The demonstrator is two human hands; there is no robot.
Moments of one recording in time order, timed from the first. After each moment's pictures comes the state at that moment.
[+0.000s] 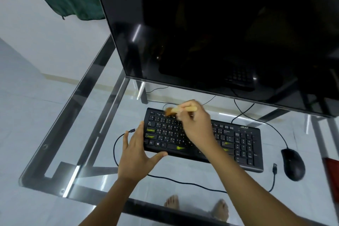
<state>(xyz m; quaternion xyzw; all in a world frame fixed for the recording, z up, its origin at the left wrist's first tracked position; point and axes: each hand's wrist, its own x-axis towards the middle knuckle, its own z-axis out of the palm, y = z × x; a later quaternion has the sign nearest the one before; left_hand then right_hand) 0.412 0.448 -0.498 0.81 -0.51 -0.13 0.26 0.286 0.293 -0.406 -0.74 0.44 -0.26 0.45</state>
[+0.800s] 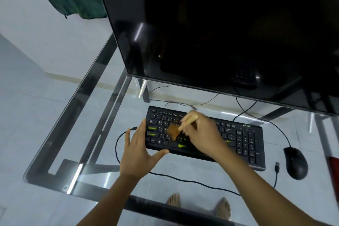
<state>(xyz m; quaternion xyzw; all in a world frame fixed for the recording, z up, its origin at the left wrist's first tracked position) 0.412 0.449 -0.498 0.81 -0.51 -0.13 0.25 0.260 0.301 -0.402 -0.78 0.43 -0.12 0.43</state>
